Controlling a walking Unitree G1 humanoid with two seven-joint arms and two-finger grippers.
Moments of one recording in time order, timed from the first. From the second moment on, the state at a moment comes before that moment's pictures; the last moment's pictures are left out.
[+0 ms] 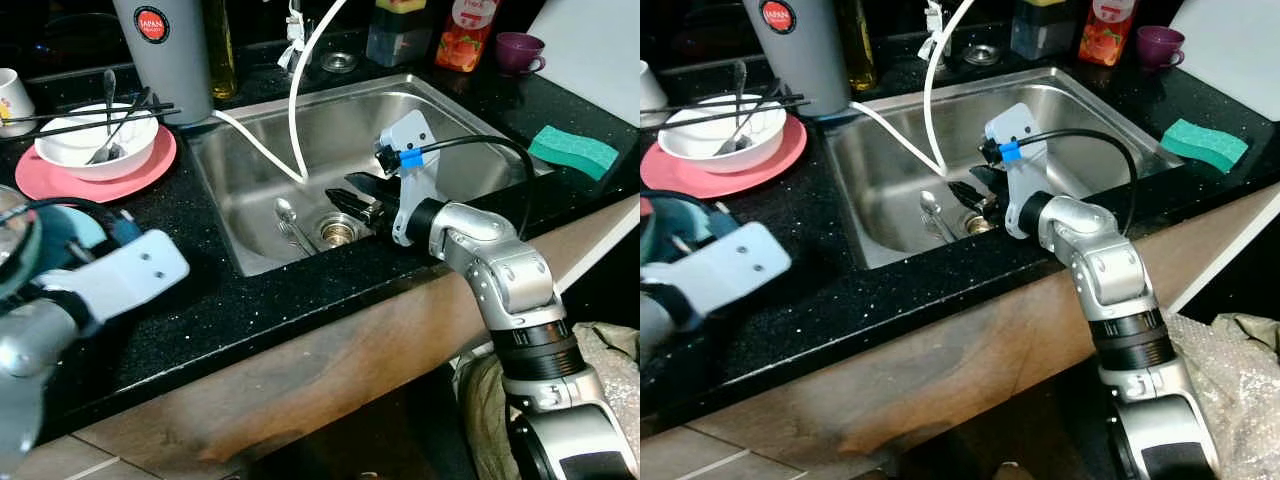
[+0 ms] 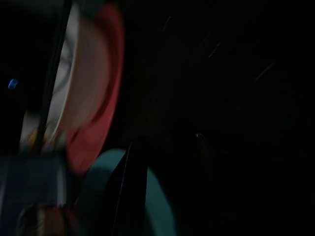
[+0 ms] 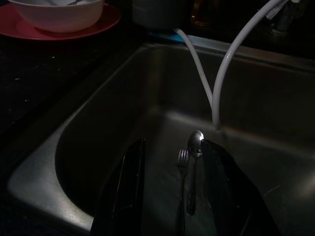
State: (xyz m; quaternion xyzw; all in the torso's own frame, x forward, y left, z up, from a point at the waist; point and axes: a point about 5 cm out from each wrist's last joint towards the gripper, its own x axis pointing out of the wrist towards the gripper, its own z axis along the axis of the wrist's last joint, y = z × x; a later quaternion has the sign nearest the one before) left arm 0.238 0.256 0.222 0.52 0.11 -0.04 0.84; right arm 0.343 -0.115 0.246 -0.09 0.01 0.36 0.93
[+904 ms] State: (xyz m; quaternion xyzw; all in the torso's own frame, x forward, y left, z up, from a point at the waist) left arm 0.270 0.209 0.241 0.27 -0.03 -0.02 0.96; right arm 0.346 -0.114 0.248 -0.09 0.00 0.36 0.93
